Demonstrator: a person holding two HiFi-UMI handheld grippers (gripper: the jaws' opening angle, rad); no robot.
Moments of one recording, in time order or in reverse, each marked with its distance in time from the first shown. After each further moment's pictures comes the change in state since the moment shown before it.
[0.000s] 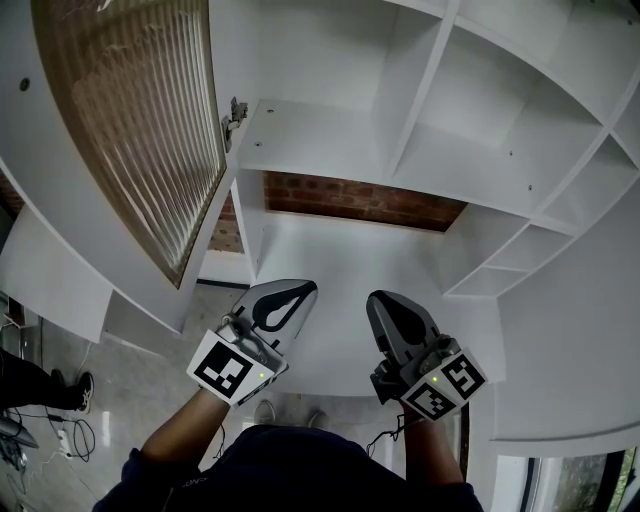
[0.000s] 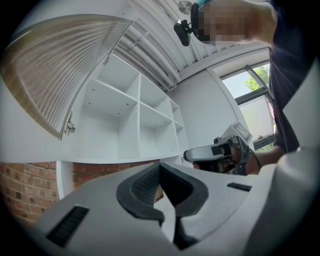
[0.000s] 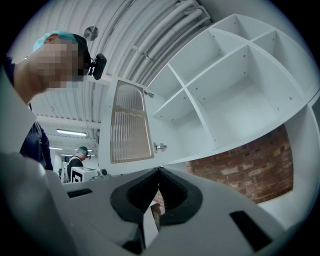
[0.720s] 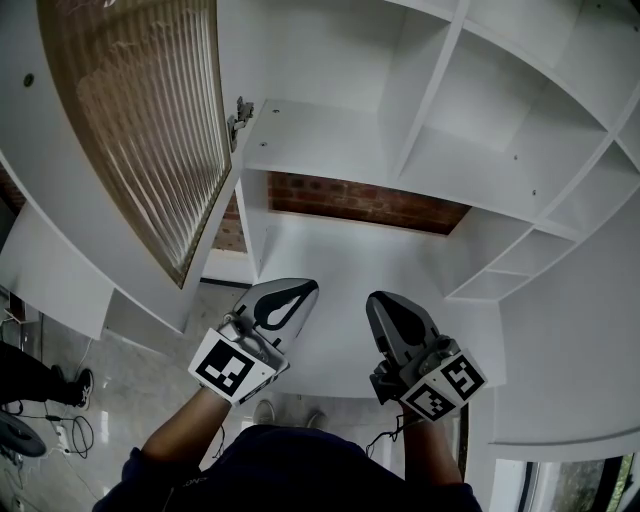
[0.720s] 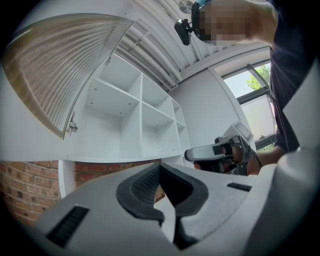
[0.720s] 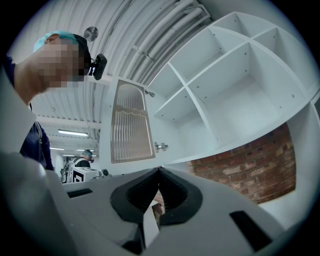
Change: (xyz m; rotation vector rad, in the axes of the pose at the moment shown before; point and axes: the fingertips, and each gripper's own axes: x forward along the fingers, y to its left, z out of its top) left arm -0.002 0.004 -0.003 -0.001 0.018 0.016; right arm 0.005 0.003 -0.001 0.002 0.003 0.018
